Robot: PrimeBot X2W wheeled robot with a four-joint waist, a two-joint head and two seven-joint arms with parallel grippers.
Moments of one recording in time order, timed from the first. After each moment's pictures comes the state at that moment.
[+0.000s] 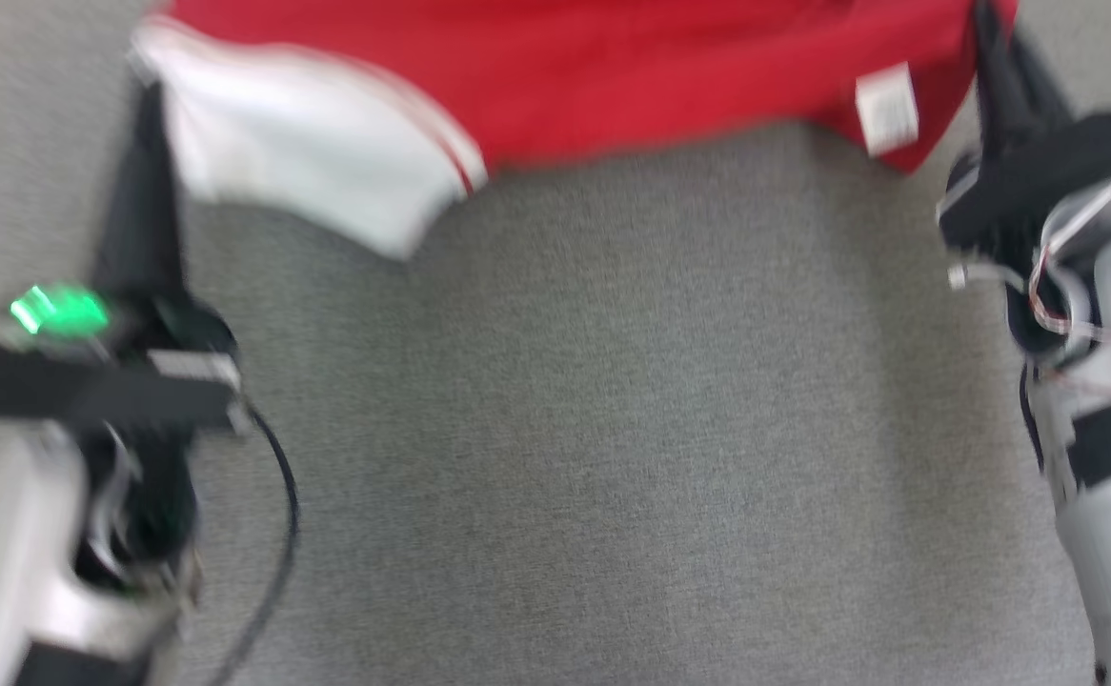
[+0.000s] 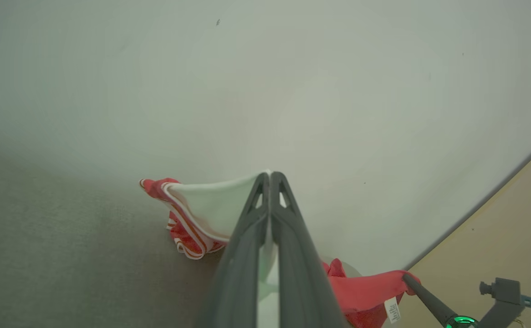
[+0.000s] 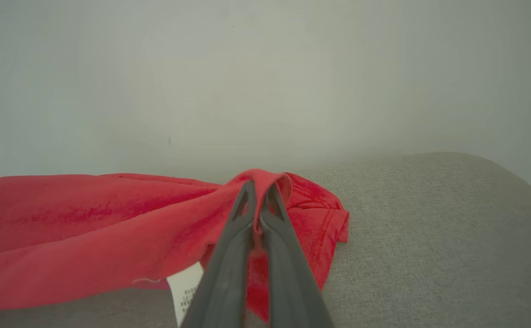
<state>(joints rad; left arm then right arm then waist) -0.58 0.32 -0.20 -0.01 -1.01 -0.12 -0.17 -0.88 -0.25 0.09 0.53 0.43 0.13 0.04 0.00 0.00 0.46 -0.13</state>
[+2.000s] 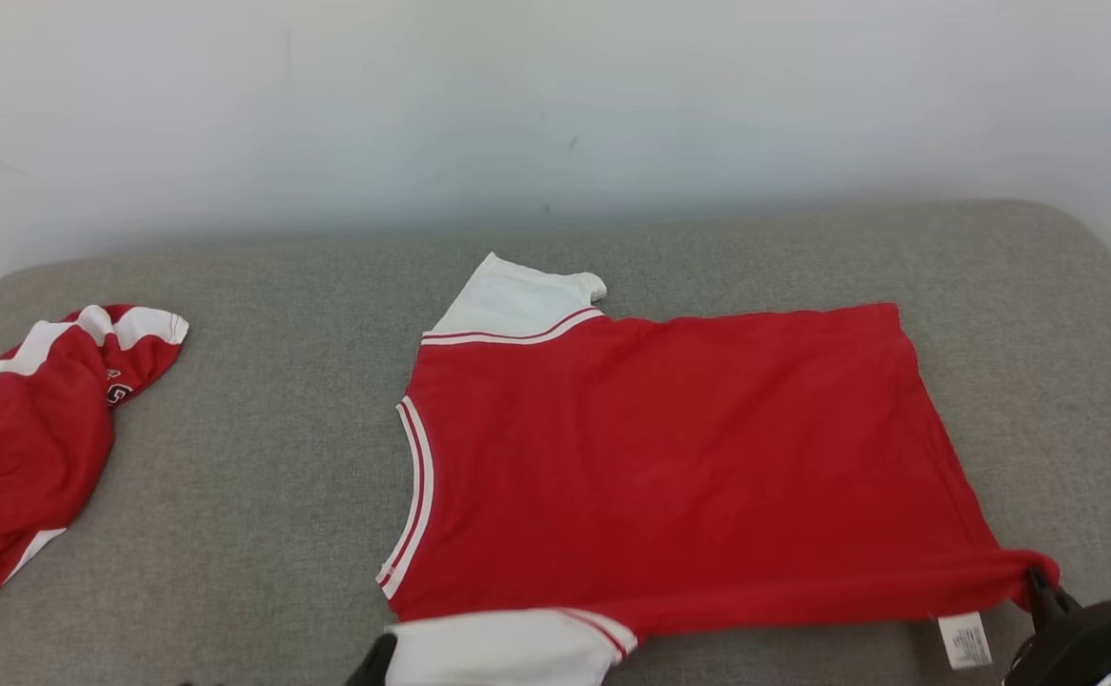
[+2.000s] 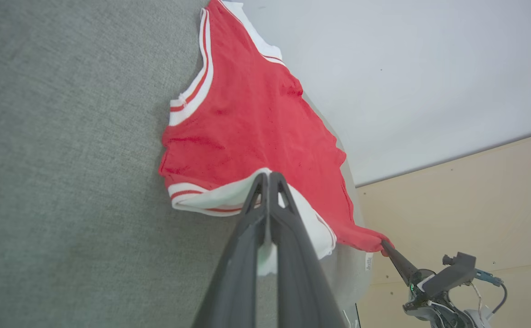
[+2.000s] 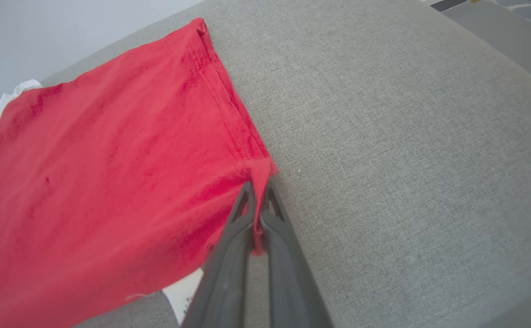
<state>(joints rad) 0.15 0.34 -0.39 -0.07 -1.26 -0.08 0.01 -0.03 -0.05 -0.36 0.20 0.27 0.13 0.39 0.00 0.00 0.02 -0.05</state>
